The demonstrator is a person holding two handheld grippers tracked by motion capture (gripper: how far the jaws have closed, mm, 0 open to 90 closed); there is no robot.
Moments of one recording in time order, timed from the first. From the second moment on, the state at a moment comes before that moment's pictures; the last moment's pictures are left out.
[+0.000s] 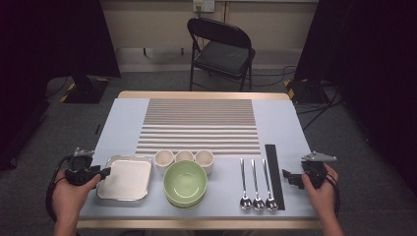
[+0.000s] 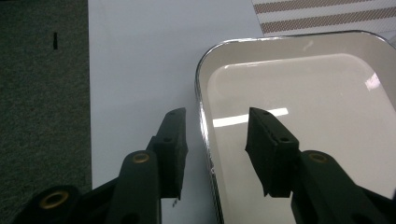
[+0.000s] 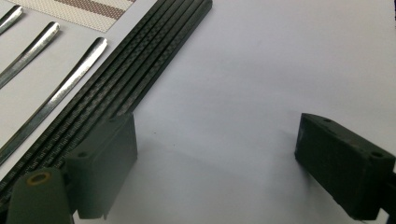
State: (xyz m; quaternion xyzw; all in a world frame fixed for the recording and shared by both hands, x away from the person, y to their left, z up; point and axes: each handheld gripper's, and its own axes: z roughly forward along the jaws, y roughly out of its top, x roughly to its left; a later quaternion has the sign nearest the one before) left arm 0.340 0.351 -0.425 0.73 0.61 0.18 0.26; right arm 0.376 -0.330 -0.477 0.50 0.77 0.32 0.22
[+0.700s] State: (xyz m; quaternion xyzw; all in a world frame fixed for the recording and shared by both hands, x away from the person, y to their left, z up) left arm 0.341 0.354 -0.422 0.72 0.63 0.17 0.24; right arm 0.376 -0.330 -0.477 0.50 0.77 0.32 0.22
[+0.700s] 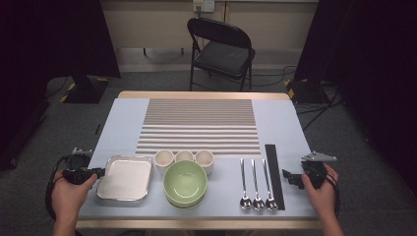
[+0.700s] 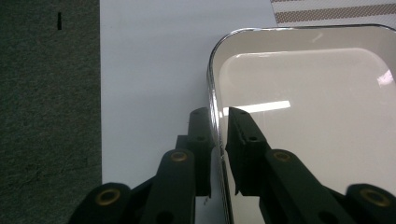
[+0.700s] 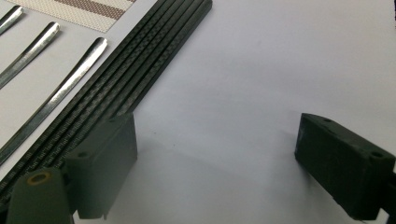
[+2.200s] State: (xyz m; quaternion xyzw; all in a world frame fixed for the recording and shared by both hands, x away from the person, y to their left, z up) left arm 0.348 0.356 -0.420 0.70 0.66 0.12 0.25; right arm 0.376 -0.330 -0.477 0.50 0.77 0.32 0.22
